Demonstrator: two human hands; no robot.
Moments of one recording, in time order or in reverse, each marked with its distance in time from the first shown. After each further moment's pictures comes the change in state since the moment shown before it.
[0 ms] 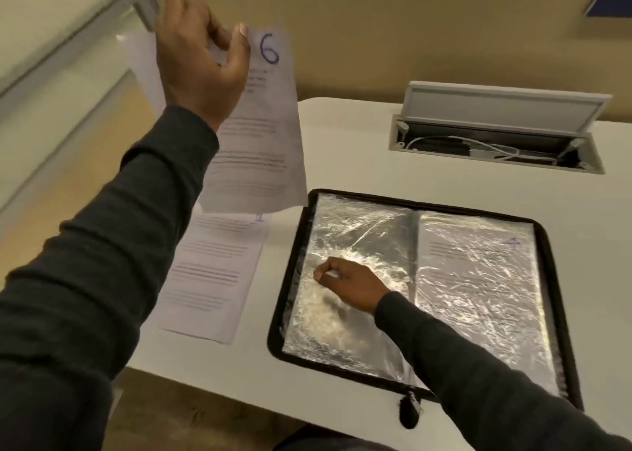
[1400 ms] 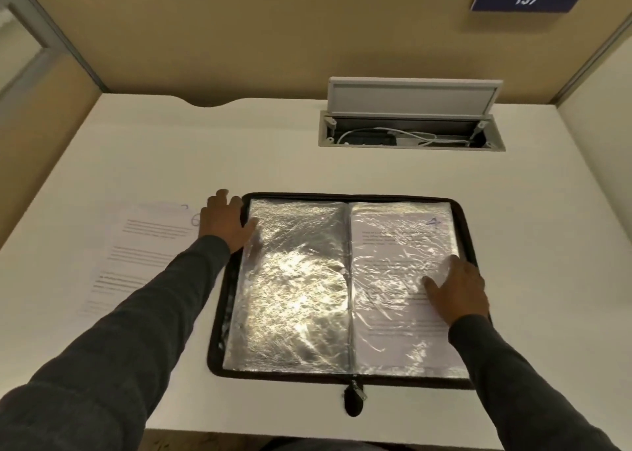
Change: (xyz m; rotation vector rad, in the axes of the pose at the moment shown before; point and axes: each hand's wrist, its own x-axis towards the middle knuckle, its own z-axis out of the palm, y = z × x) left_hand -0.220 0.012 0.121 0.229 -1.042 -0.202; right_hand -0.124 0.162 -0.138 -0.359 0.740 0.615
